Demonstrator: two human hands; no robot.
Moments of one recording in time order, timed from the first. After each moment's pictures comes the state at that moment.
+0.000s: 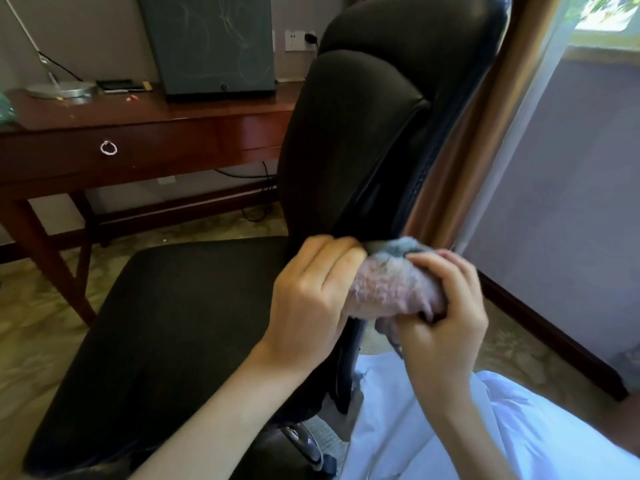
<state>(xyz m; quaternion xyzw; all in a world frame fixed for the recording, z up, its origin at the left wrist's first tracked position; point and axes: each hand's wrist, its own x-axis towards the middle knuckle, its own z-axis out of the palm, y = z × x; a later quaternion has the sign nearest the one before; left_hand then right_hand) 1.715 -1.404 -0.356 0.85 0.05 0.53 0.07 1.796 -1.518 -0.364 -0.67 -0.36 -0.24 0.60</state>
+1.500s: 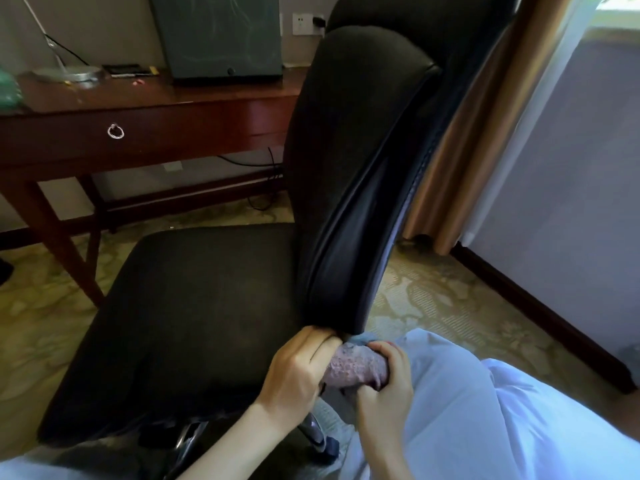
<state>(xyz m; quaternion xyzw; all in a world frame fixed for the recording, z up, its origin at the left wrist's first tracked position) 1.686 -1.407 -0.498 0.91 0.06 0.39 0.13 1.758 -1.515 -0.515 -0.75 -0.17 0.00 0.64</state>
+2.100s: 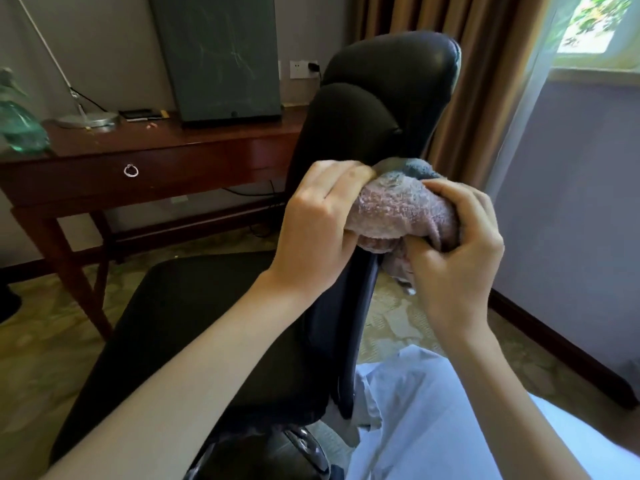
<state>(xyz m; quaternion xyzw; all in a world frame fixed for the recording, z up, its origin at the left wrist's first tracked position) 1.725 -1.398 -0.275 0.84 0.04 0.54 0.05 1.806 -1.519 -0.293 -0.63 -0.37 -0.28 0.62</state>
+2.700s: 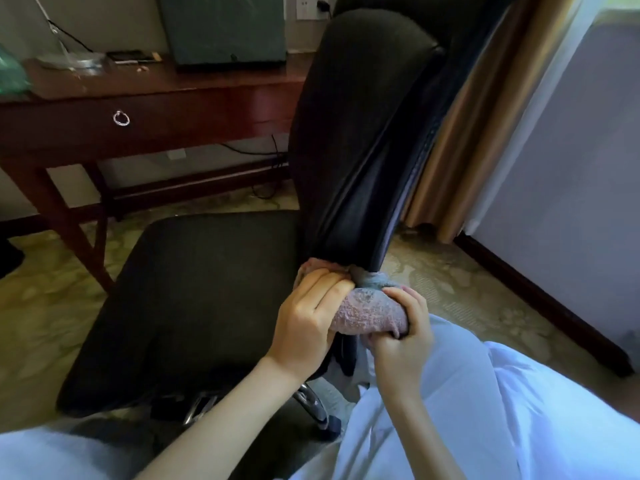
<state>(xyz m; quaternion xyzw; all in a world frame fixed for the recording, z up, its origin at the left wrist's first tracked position) 1.697 -1.406 -0.453 0.87 0.08 0.46 0.11 1.779 -1.512 -0.479 -0.68 -0.25 -0.07 0.69</state>
